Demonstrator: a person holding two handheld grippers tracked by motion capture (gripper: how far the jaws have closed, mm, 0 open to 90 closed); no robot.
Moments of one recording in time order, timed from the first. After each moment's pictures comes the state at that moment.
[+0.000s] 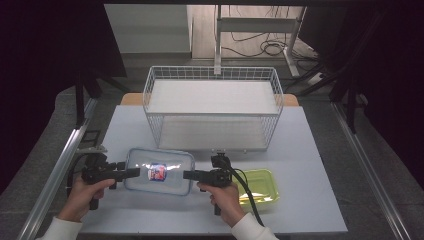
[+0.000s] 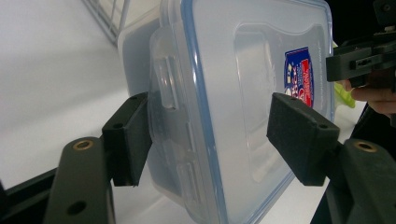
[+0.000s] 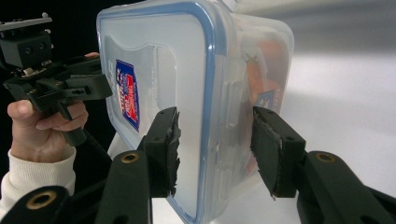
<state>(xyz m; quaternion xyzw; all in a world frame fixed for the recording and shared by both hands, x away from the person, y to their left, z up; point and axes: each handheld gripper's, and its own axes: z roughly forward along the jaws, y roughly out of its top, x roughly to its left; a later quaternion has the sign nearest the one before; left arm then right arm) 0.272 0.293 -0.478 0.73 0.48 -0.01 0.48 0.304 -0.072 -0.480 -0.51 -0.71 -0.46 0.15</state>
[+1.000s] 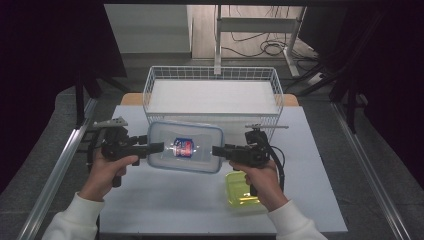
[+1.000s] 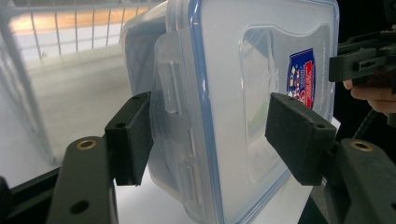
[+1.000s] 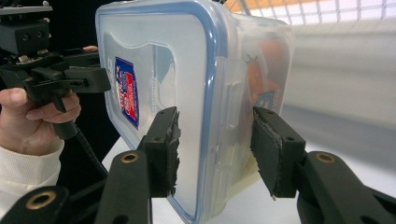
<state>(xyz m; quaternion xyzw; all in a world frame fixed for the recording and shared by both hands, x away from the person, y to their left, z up) 0.298 0.219 -0.387 0.73 0.44 0.03 0.52 0.314 -0.143 -0.374 -0.46 -0.74 -0.49 0.04</state>
